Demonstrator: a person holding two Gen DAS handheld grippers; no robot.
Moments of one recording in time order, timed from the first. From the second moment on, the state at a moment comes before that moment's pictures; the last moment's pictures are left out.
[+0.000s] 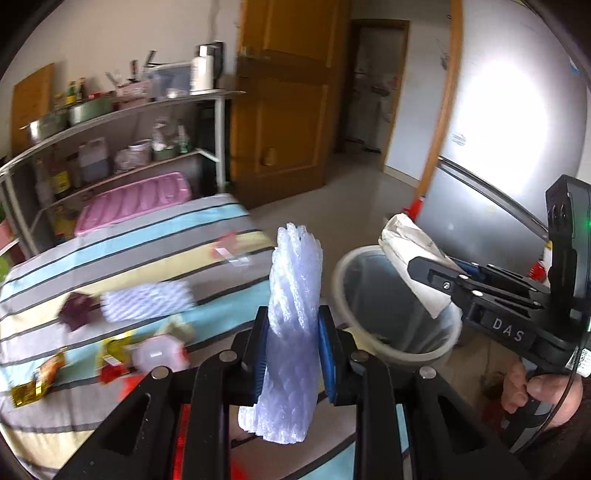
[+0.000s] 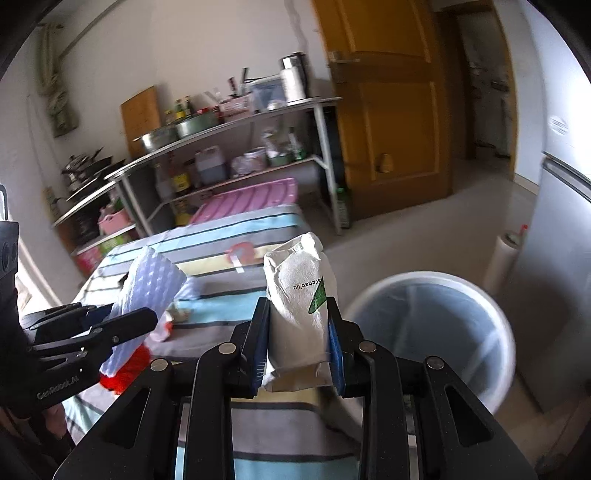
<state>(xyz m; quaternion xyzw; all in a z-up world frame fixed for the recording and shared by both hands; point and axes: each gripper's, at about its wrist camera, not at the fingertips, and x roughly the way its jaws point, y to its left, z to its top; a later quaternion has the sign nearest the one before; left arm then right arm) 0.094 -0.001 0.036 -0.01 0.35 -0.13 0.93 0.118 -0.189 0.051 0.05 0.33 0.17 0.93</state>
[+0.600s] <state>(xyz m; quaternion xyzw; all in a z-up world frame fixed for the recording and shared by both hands) 0.148 -0.114 -0.012 0.01 0.42 -0.20 0.88 0.150 -0.286 -0.012 0.07 0.42 0.07 0.90</state>
